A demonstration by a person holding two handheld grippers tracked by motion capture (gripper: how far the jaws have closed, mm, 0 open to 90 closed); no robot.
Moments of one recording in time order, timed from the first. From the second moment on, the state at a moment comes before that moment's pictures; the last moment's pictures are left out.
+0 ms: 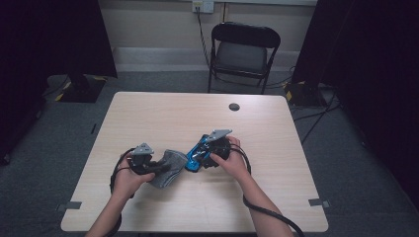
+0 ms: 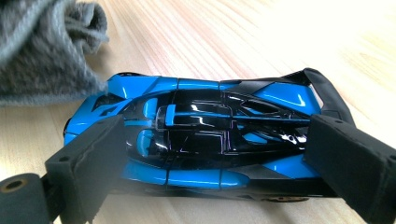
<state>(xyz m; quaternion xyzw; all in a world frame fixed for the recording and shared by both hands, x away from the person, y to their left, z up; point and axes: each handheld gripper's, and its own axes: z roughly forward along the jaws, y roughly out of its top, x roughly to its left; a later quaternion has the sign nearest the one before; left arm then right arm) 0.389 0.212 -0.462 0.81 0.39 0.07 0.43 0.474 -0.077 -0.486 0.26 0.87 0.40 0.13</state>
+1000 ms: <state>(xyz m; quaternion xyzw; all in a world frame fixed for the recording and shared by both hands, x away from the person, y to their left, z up) 0.394 0.180 -0.436 0.81 0.37 0.08 0.46 0.458 -0.151 -0.456 0.27 0.87 0.39 0.12</state>
